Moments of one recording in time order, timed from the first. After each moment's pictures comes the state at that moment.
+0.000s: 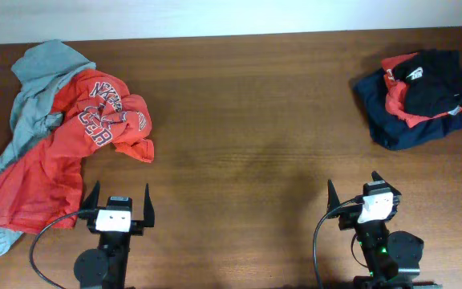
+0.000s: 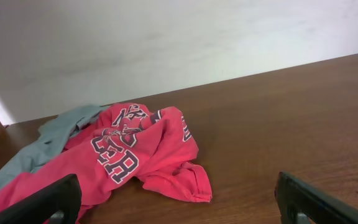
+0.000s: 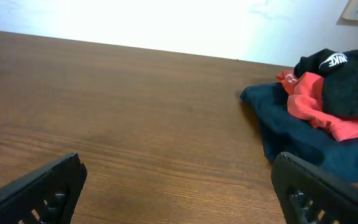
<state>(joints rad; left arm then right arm) 0.10 0.02 0.01 -0.06 0.13 0.19 -0.08 0.01 0.07 -0.19 -0.20 -0.11</state>
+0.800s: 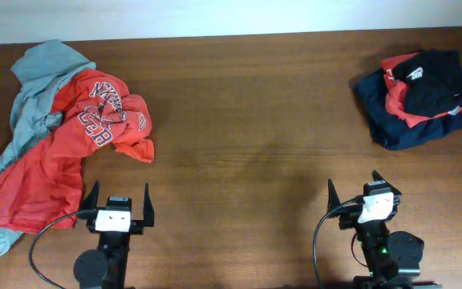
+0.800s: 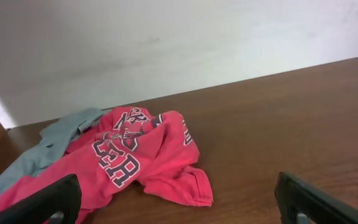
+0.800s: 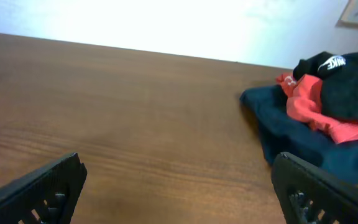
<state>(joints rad) 0.10 0.02 0.01 -0.05 0.13 0.19 -0.08 0.01 0.07 -0.17 -0.20 -0.11</state>
